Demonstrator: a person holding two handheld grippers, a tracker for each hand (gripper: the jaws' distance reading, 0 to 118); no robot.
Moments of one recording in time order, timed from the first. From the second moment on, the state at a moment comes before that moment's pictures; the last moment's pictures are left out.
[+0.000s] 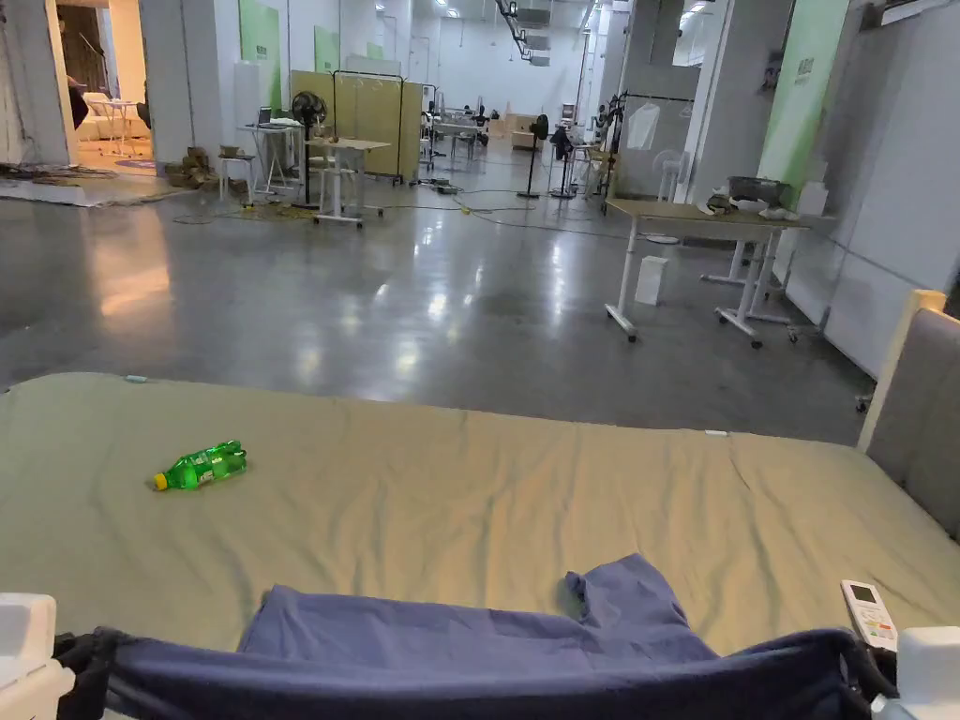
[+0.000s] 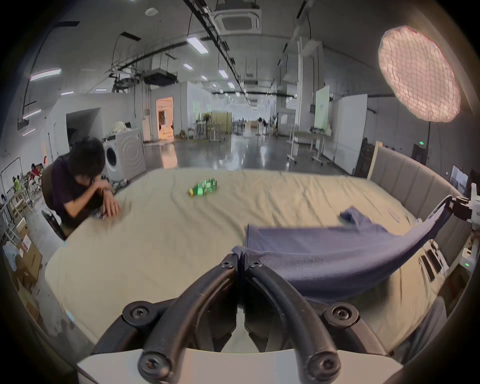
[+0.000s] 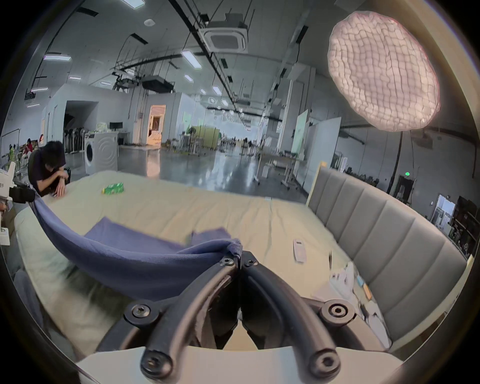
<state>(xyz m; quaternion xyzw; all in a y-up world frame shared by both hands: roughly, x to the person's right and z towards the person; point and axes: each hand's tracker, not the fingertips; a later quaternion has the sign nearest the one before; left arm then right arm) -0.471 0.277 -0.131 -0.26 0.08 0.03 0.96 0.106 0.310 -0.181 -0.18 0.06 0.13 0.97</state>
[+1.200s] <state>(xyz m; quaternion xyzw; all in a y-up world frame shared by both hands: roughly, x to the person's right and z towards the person) -0.462 0.139 -0.103 -0.49 0.07 0.04 0.87 0.115 0.157 -0.139 -0.45 0.04 0.20 0.87</state>
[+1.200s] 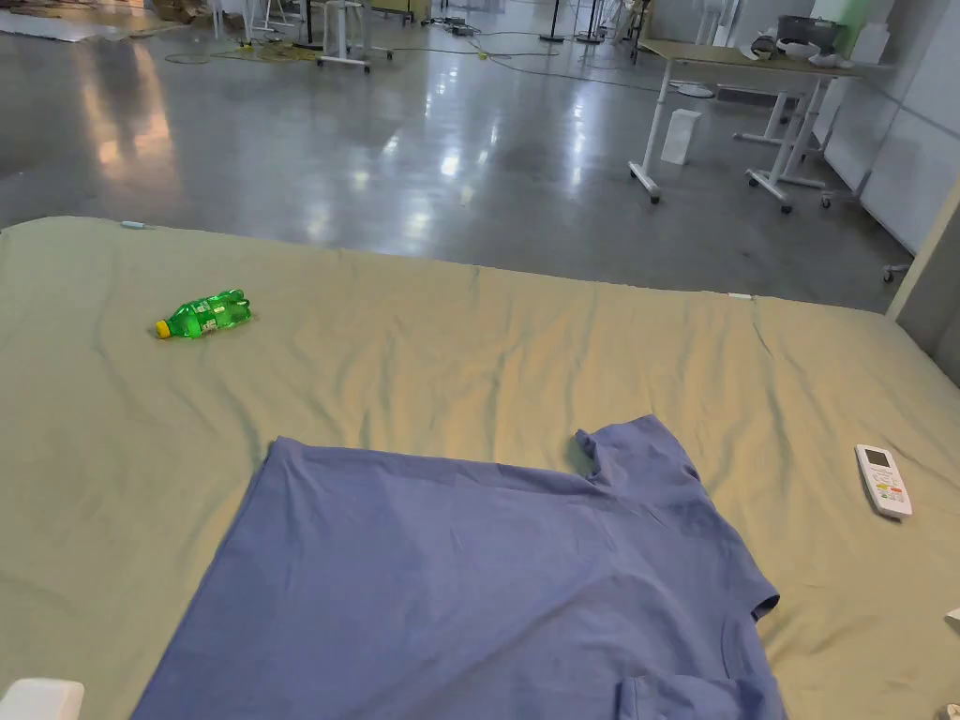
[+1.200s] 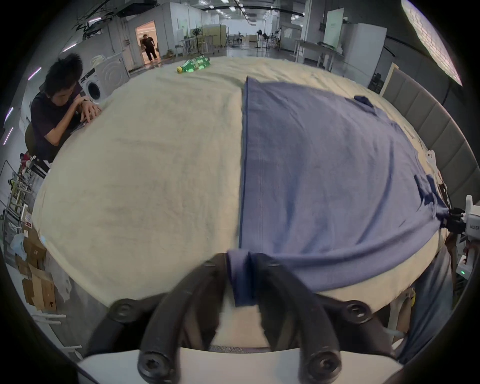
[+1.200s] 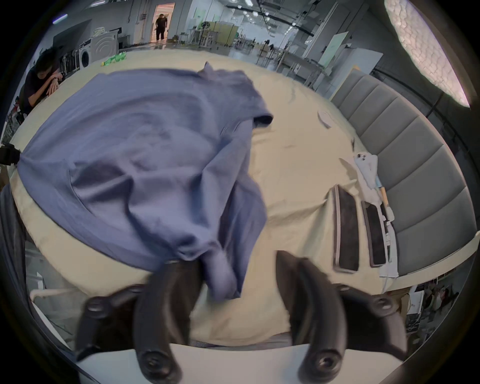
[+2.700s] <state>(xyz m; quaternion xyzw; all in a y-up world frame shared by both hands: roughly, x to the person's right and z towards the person) -0.428 0.222 -0.111 -0.28 0.11 0.01 0.95 0.014 0.251 -0.163 -0.04 0.03 0.08 1.00</state>
